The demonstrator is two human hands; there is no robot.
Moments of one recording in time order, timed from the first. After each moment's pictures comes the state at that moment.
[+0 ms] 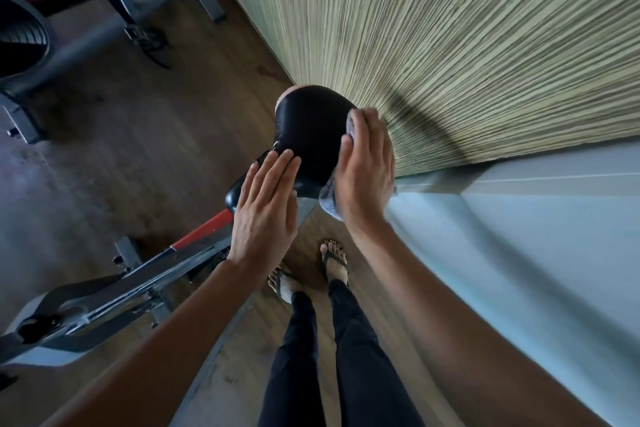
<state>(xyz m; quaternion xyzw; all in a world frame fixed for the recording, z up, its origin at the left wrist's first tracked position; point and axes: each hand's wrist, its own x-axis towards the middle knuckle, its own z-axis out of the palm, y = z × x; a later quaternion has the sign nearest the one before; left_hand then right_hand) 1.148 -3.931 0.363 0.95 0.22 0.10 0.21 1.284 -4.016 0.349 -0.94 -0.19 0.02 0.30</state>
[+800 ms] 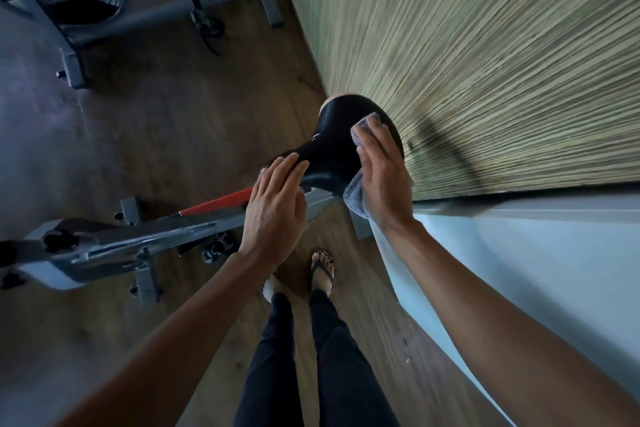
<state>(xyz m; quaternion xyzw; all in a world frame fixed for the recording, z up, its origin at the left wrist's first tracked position) 1.119 -3.950 0.384 0.90 0.36 0.10 0.24 1.296 -4.033 0.360 -0.84 -0.41 0.12 0.33</state>
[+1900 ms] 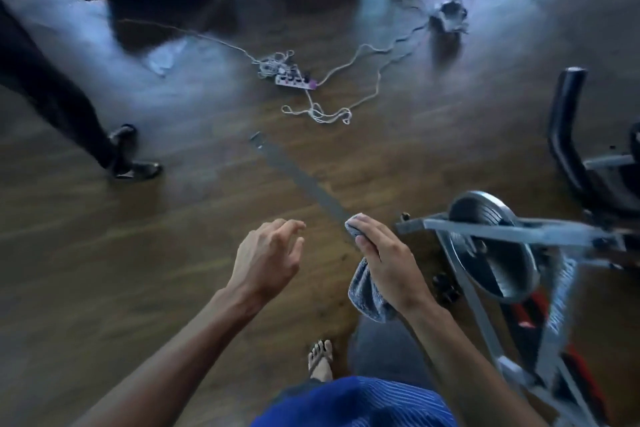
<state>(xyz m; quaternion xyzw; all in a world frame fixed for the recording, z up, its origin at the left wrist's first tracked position) 0.451 -4.394 0.562 0.34 0.91 0.20 0.14 0.589 -4.225 0.536 -0.26 -0.85 0.46 0.06</state>
